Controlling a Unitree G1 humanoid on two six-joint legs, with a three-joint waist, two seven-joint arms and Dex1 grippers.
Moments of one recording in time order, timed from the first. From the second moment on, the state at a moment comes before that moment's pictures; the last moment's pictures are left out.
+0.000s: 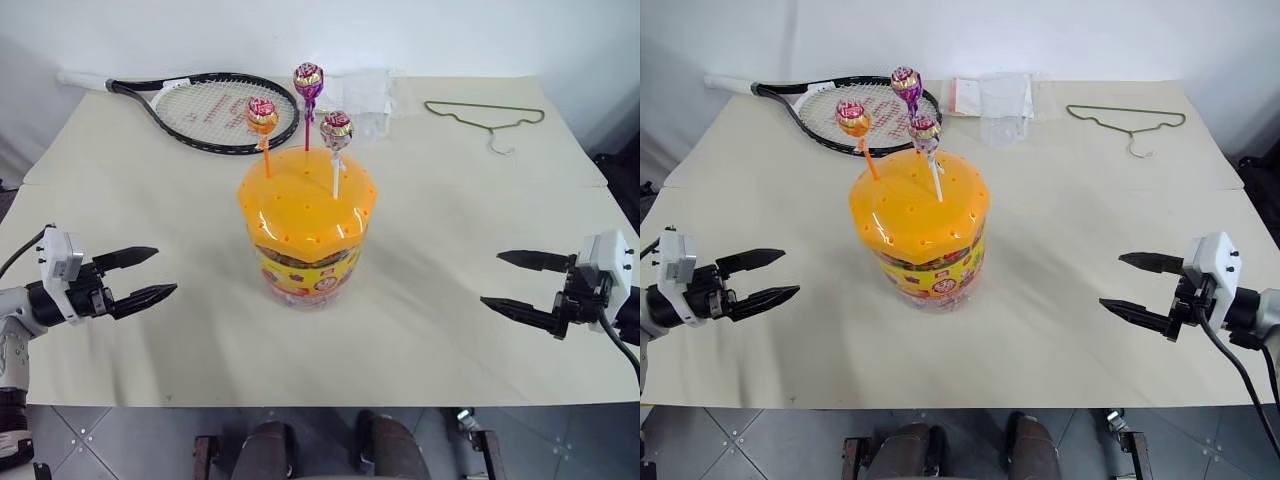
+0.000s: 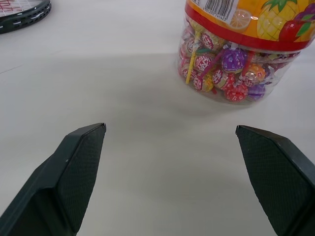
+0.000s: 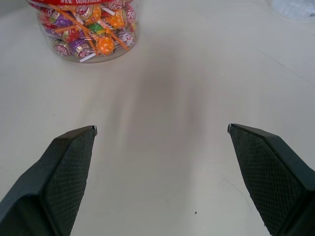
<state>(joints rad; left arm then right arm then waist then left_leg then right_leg) -0.23 0.86 0.41 0.31 -0.53 0.22 -1.29 -0.06 -0.94 -0.39 -0.07 0.57 0.29 1.24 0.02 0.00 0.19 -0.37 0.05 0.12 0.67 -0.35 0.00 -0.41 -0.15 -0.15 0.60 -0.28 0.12</state>
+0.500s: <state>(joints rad) -0.23 0.91 0.43 0.20 -0.57 0.40 -1.18 -0.08 -0.94 -0.40 -0.09 0.59 0.31 1.25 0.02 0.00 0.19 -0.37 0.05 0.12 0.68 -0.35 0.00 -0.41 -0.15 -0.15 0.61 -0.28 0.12</state>
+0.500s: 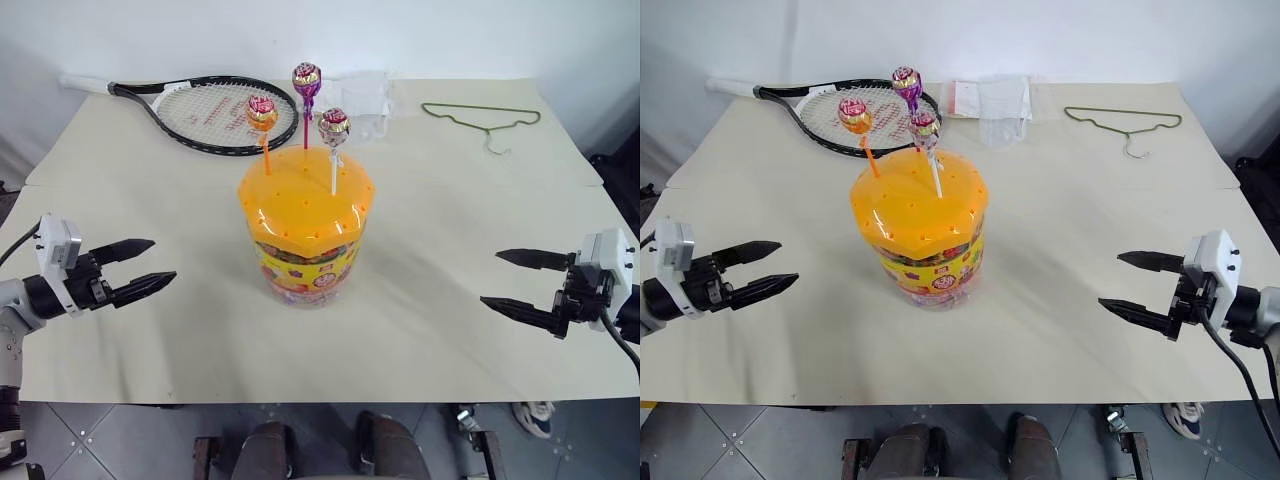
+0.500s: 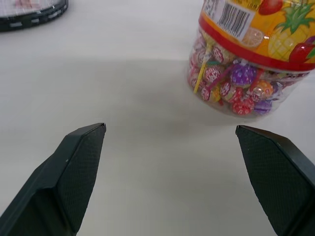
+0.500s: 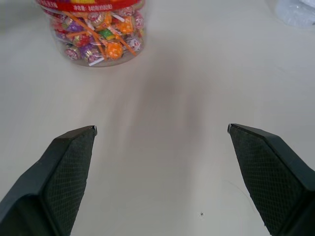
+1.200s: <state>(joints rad) -0.84 0.89 0.23 0.14 -0.69 0.48 -1.37 -0.27 -0.95 -0.49 -0.43 1.01 0.60 1.05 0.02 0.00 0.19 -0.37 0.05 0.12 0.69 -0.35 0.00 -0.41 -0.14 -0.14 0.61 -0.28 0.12</state>
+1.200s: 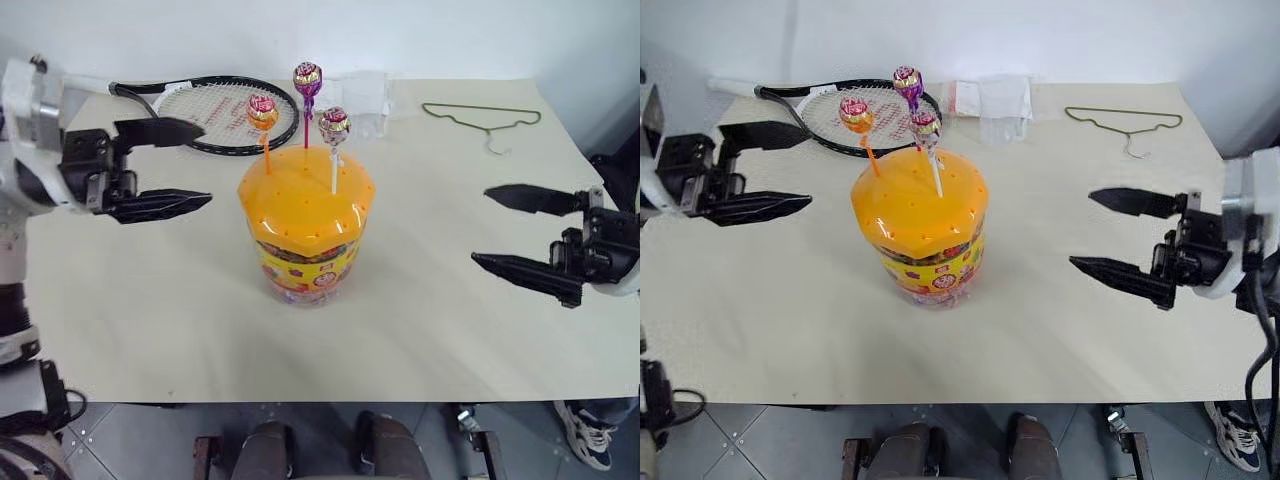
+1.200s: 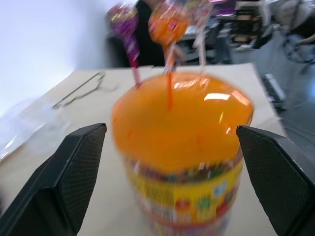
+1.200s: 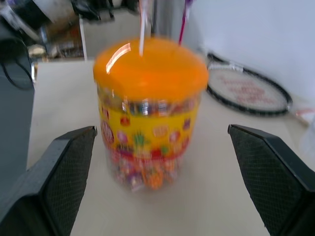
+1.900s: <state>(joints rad) -1.05 0.65 0.10 0.37 -0.66 0.46 -1.44 -0.28 -0.91 -0.50 -0.50 1.05 0.61 0.93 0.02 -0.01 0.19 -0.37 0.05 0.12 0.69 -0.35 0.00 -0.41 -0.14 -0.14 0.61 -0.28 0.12</state>
